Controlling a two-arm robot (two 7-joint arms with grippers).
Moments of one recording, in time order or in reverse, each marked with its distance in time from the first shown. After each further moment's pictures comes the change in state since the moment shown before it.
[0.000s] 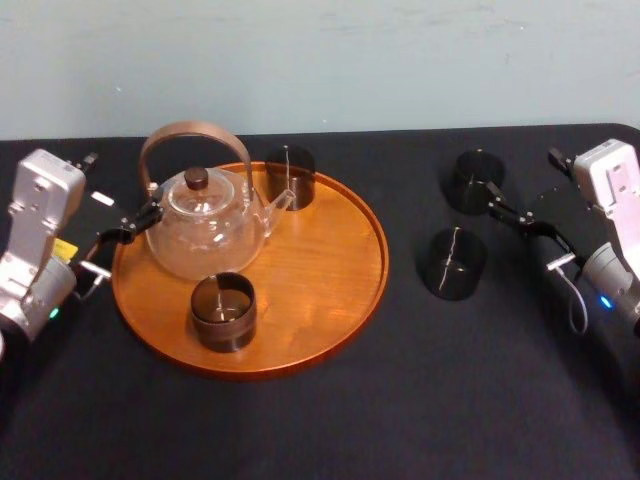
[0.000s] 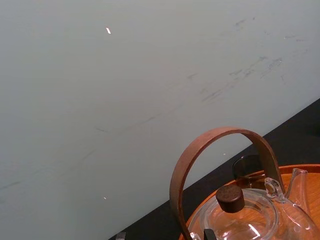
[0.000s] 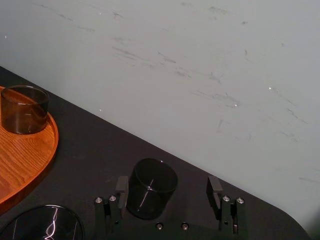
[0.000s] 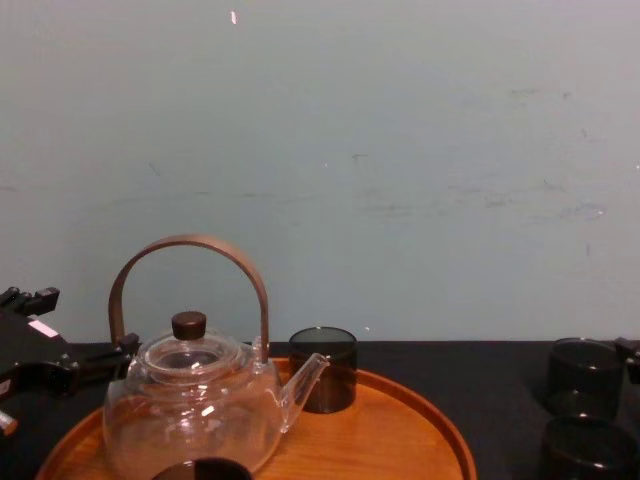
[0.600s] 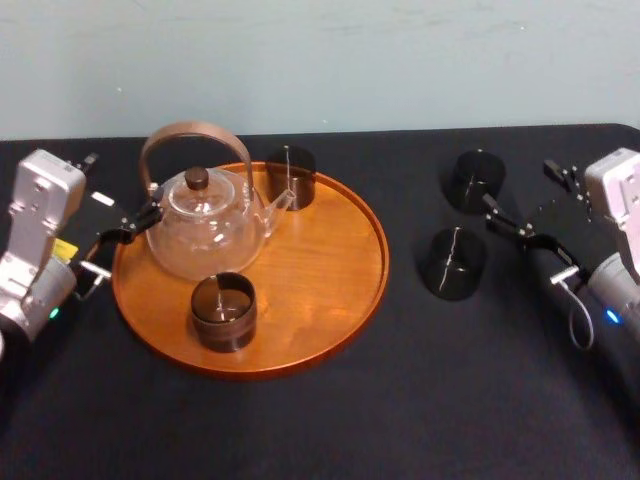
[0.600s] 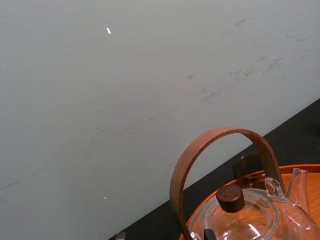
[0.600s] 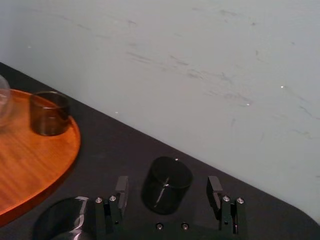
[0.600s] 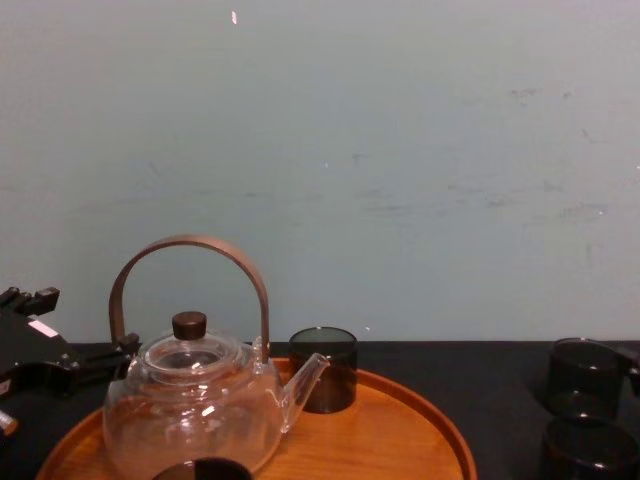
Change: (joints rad) left arm 0.000 0.000 0.000 0.000 0.000 0.000 0.000; right arm -0.072 0.020 0.041 -0.074 0.039 0.003 0.059
